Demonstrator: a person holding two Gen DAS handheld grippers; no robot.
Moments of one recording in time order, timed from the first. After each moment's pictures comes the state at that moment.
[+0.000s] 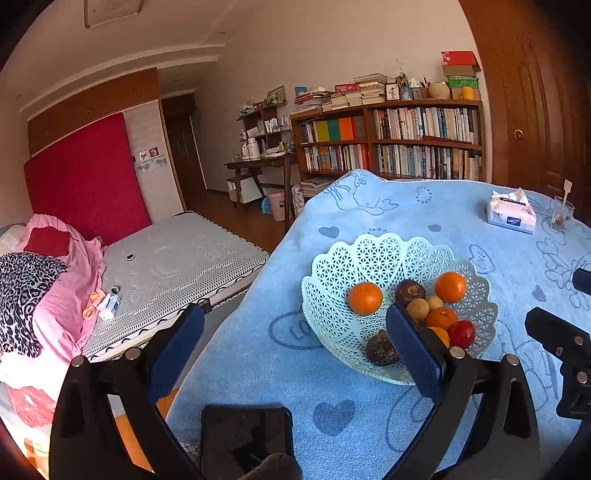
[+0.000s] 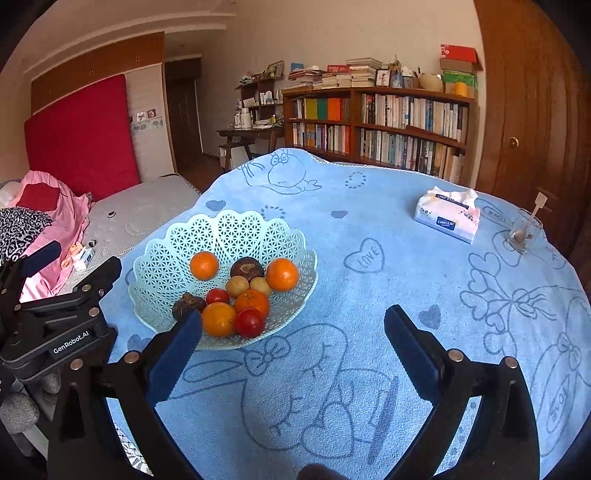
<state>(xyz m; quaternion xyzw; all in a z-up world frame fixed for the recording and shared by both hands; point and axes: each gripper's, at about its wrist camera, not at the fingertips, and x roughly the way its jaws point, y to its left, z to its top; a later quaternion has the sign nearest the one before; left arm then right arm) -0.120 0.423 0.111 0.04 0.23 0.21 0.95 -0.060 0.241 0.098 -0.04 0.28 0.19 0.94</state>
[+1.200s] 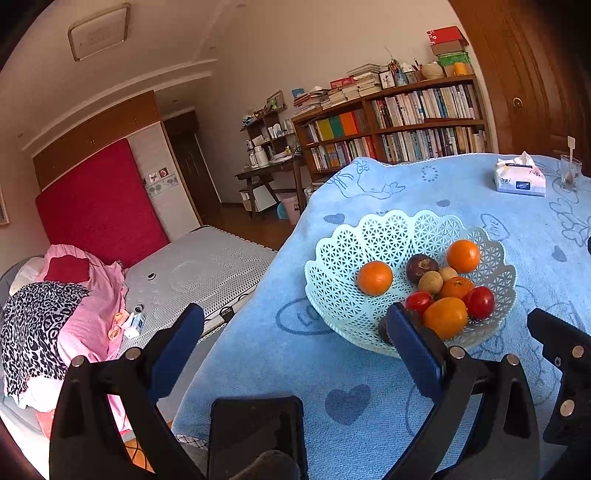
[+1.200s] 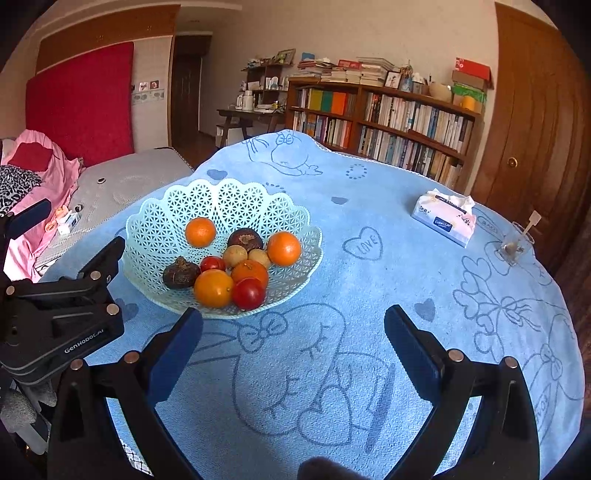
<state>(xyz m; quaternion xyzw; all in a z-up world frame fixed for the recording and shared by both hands) -0.120 0.404 0.090 0.11 0.23 0.24 0.94 -0.074 0.264 0.081 -0.11 0.29 0.17 0.93</state>
